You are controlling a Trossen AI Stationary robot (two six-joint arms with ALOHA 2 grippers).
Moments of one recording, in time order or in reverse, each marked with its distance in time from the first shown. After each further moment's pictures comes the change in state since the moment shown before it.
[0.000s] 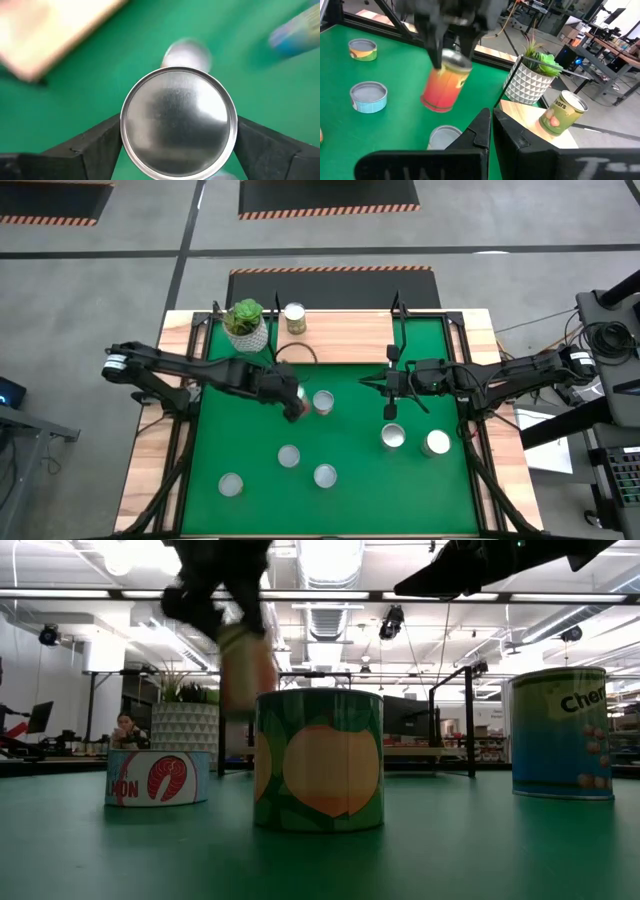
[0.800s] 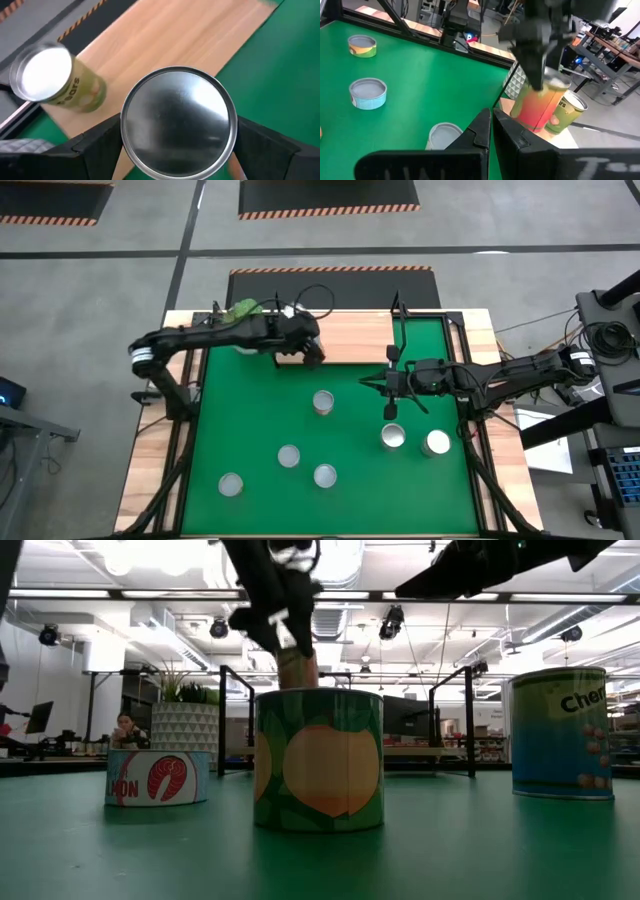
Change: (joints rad) left arm 0.350 0.210 0.263 0.019 -0.056 0.403; right arm 0.000 0.000 0.001 -0.016 0.000 -0.010
